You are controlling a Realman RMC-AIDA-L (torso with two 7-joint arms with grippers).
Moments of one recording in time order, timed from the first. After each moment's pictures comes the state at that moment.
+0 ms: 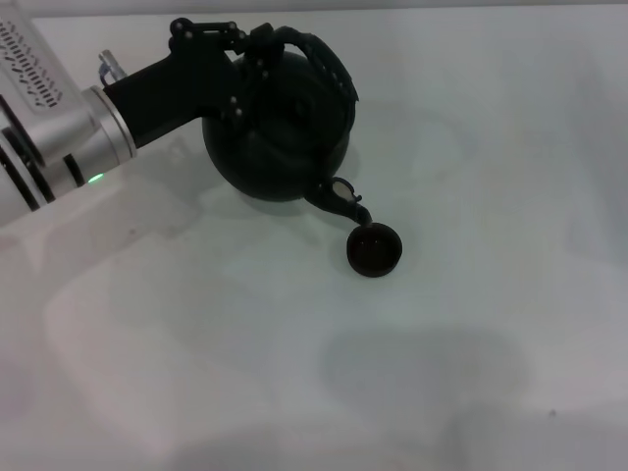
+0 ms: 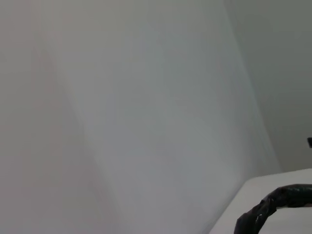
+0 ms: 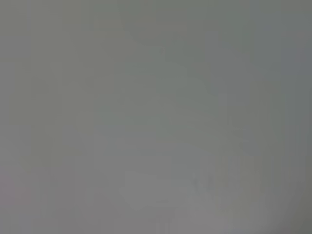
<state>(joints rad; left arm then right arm) -0.67 -2.00 2.02 0.13 0.19 1.23 -0.31 0.39 2.01 -0.35 -0.01 2.22 1.10 -2.72</state>
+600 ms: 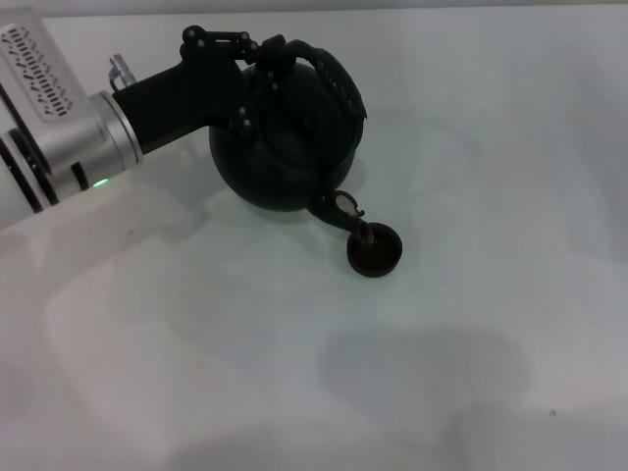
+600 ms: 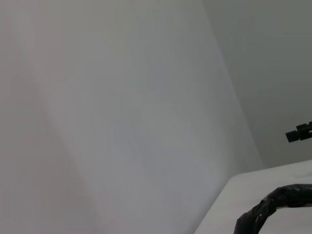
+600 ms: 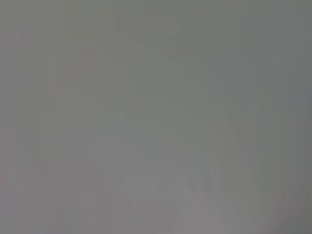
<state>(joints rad) -0.67 -2.00 2.02 0.14 0.24 1.23 -0.30 0.39 2.01 -0.34 -0.02 2.22 1.10 -2.72</state>
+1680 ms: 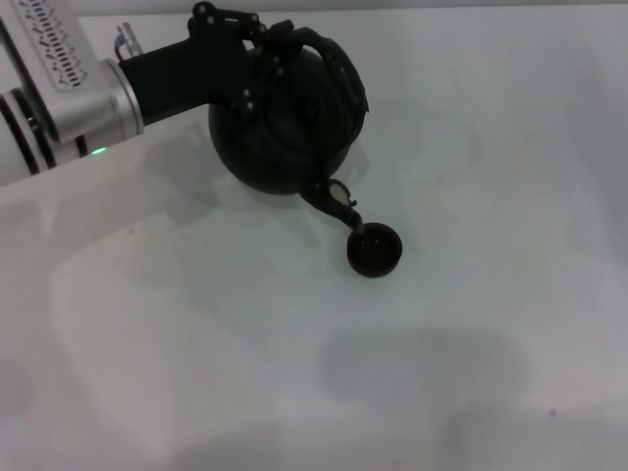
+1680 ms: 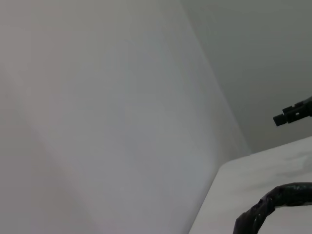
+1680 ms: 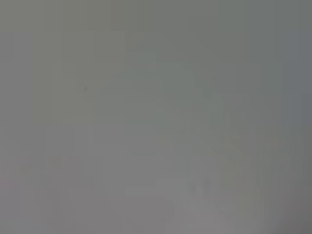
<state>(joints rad) -0.73 -1.95 2.02 0.16 0.31 1.18 -0.30 0.40 2.01 -0.34 -0.01 2.23 1.10 -2.72</state>
